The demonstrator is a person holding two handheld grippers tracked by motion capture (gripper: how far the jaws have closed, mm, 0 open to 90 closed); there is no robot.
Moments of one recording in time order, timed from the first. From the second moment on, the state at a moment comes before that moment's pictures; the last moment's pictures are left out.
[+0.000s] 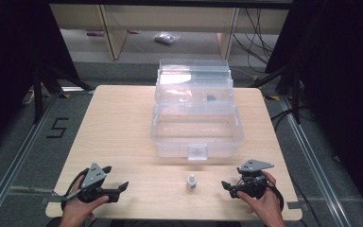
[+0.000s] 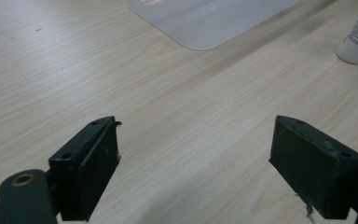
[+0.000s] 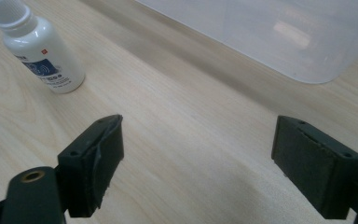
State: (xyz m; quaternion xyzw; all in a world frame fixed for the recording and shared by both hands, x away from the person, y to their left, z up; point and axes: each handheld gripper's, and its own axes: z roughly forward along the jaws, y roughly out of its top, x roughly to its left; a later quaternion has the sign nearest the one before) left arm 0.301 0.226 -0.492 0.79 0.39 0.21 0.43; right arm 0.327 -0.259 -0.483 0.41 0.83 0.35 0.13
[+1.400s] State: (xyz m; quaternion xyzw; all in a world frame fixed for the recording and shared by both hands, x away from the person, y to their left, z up) left arm 0.301 0.226 -0.492 0.79 0.39 0.21 0.43; right arm 0.328 -0.244 -0.477 0.38 0.85 0.34 0.13
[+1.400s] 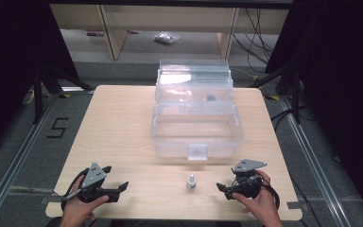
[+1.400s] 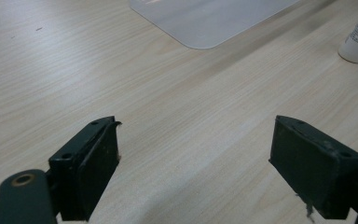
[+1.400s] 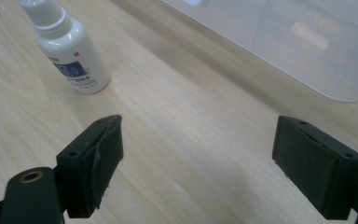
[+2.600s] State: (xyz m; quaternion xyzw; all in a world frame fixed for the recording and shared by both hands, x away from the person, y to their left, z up) left arm 0.302 0.227 -0.492 0.79 0.39 0.21 0.43; right arm 0.331 -0.183 -0.457 0.26 0.91 0.30 0.09
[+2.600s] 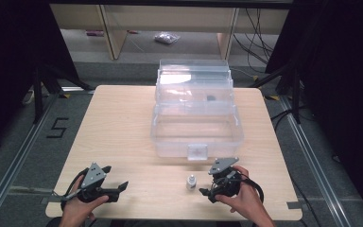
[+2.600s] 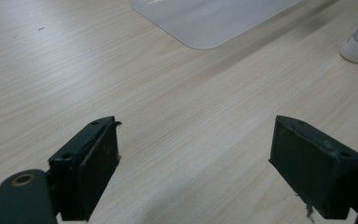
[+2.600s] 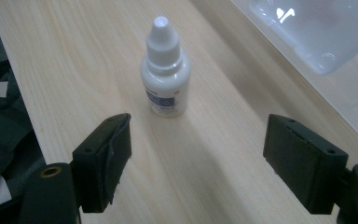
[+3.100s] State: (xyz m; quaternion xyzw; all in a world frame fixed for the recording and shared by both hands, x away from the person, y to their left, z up) left arm 0.302 0.227 -0.492 0.79 0.39 0.21 0.43; right arm 0.339 -0.155 -0.453 0.23 0.93 0.26 0.09
